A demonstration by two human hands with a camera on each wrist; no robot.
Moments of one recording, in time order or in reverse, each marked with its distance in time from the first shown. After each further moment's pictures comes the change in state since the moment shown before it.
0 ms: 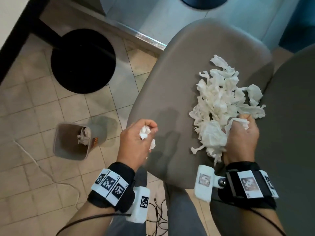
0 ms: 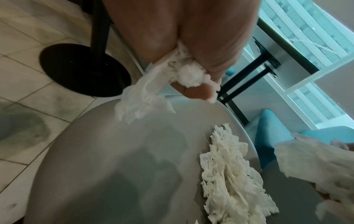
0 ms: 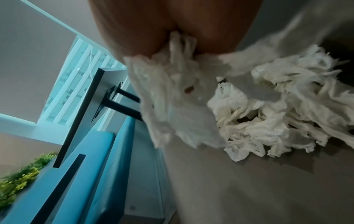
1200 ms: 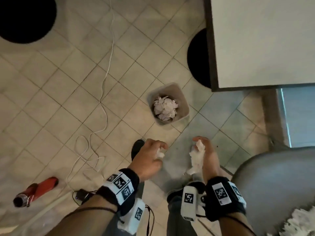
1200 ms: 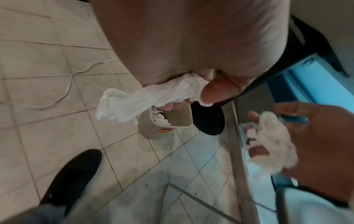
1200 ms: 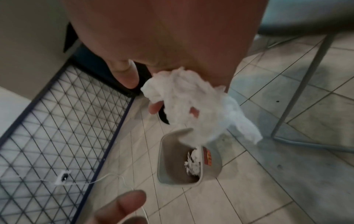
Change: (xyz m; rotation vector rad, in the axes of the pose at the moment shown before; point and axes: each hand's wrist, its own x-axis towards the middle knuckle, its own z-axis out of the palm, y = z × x) left_hand -0.155 -0.279 -0.231 -0.304 0.099 -0.481; right_hand -0.275 0.192 0.265 -0.834 -1.045 0.229
